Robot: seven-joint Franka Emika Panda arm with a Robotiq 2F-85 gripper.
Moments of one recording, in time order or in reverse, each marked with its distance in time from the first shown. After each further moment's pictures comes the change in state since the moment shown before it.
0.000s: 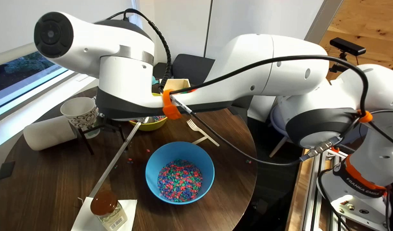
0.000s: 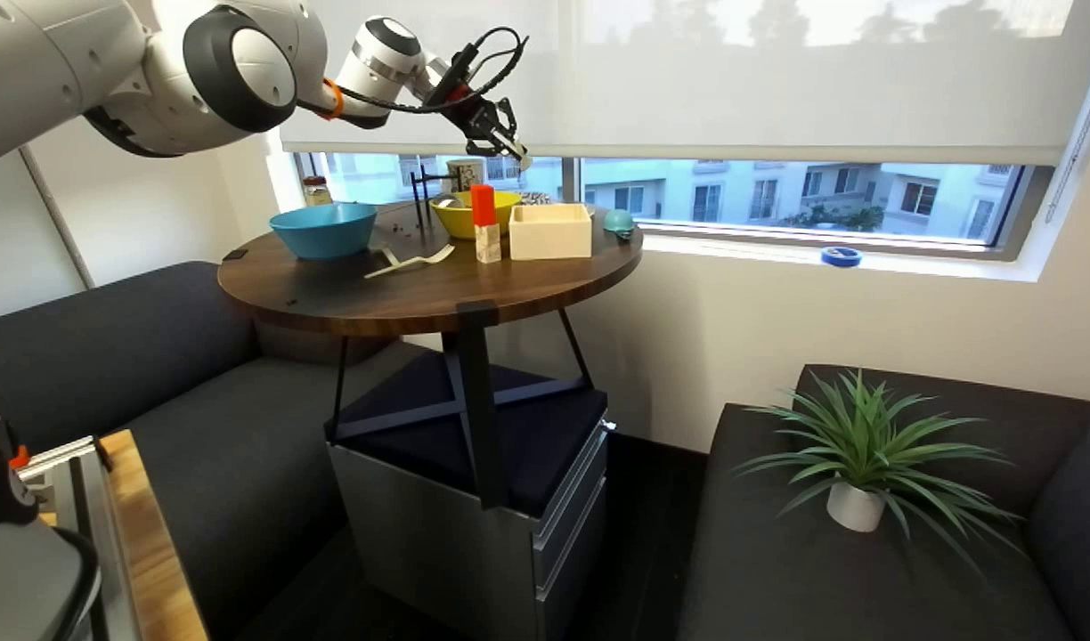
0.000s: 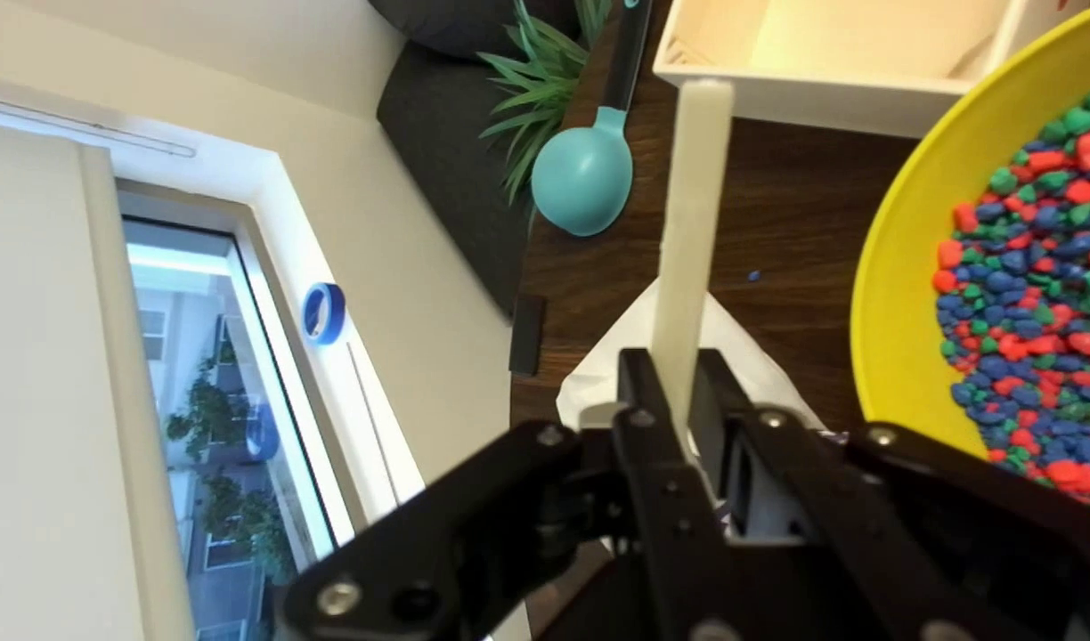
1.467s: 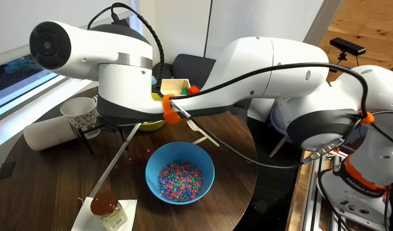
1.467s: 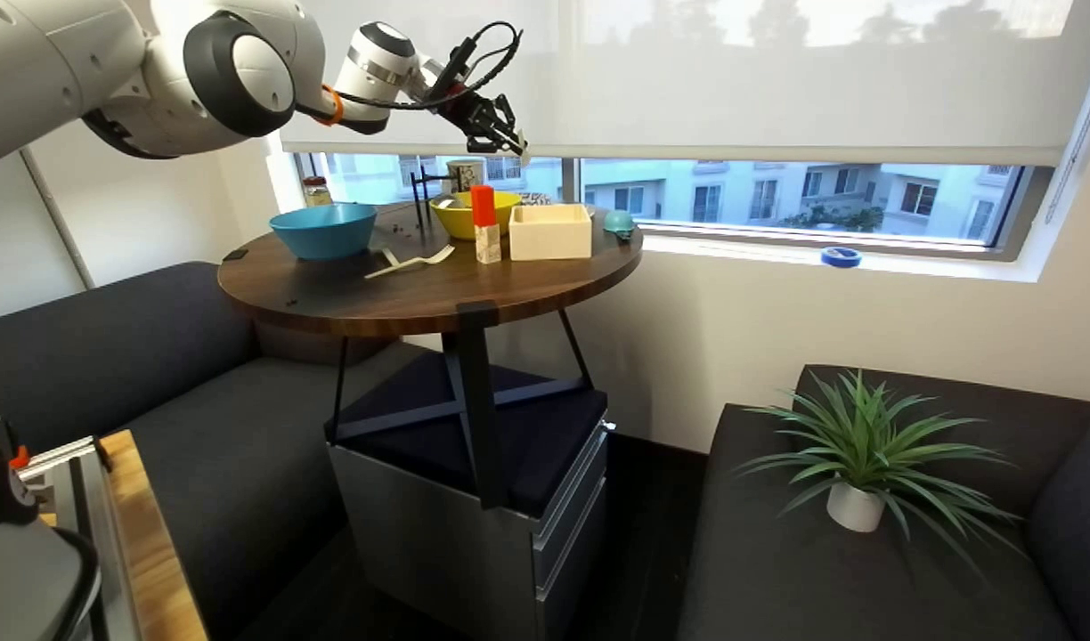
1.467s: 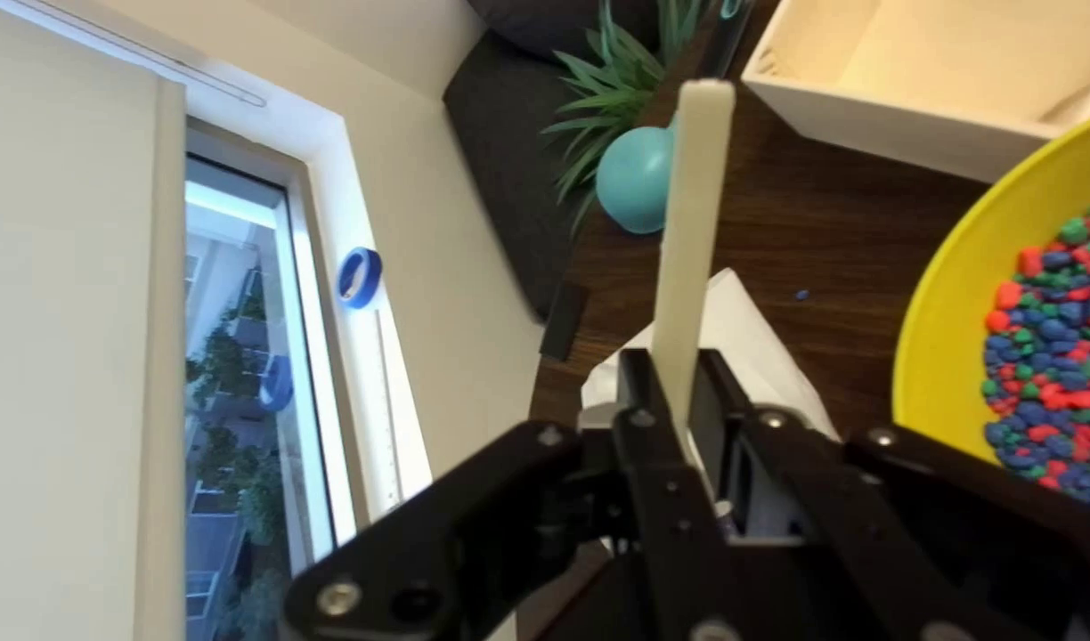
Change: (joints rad) arm 0.006 0.003 0.028 0.000 -0.093 0.011 -0.127
